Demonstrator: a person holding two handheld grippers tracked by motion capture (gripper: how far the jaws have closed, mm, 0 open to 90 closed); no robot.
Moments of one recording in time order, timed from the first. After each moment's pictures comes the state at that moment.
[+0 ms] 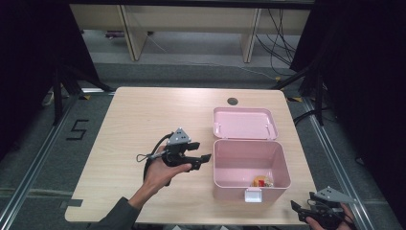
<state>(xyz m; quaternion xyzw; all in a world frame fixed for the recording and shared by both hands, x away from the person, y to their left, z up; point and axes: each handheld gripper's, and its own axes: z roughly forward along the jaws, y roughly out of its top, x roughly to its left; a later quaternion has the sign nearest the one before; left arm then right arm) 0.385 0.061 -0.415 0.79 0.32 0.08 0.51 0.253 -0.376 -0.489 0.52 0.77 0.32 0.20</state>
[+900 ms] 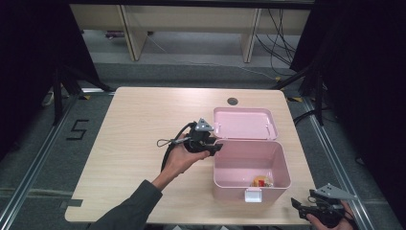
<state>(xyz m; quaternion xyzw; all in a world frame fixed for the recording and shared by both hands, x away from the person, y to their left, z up) 0.423 0.011 -0.416 0.84 0.32 0.09 0.44 0.261 -0.379 -0.487 0.52 0.77 0.31 0.21</state>
